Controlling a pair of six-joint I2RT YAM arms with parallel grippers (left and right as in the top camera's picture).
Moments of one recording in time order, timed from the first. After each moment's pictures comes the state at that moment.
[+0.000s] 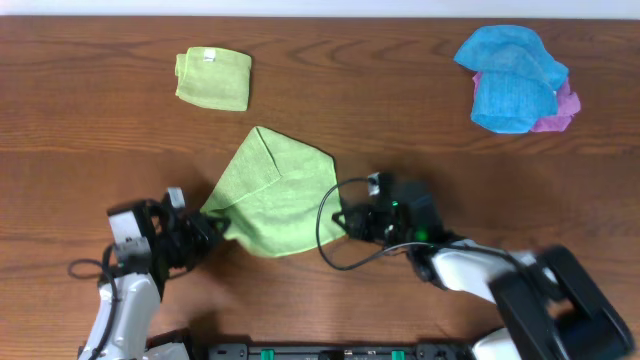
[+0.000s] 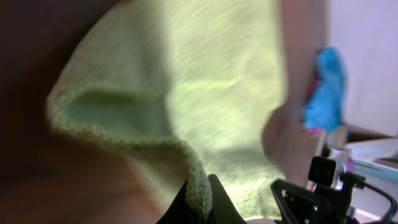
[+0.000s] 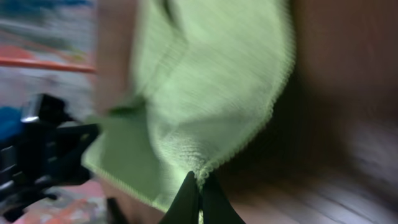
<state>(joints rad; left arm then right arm) 0.28 1.17 0.37 -0.18 0.81 -0.63 0.47 1.56 0.40 0.54 -0.58 0.92</state>
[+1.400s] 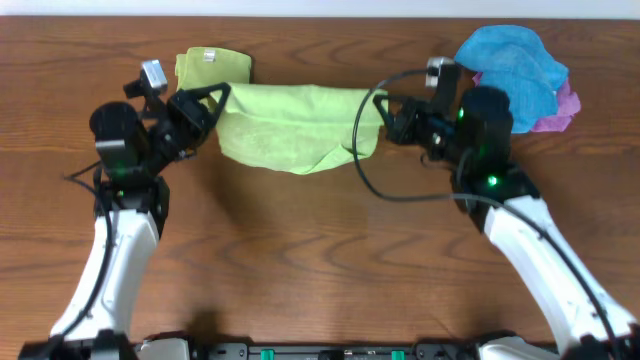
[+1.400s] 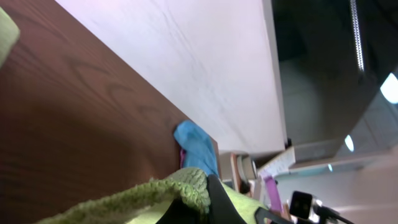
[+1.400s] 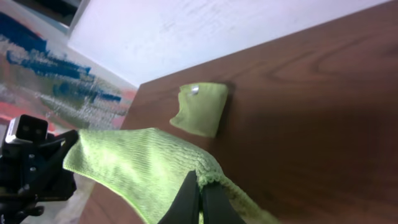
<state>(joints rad) 0.08 1.36 0.80 0.38 0.73 -1.09 0.24 1.40 0.97 0.09 -0.49 0.65</state>
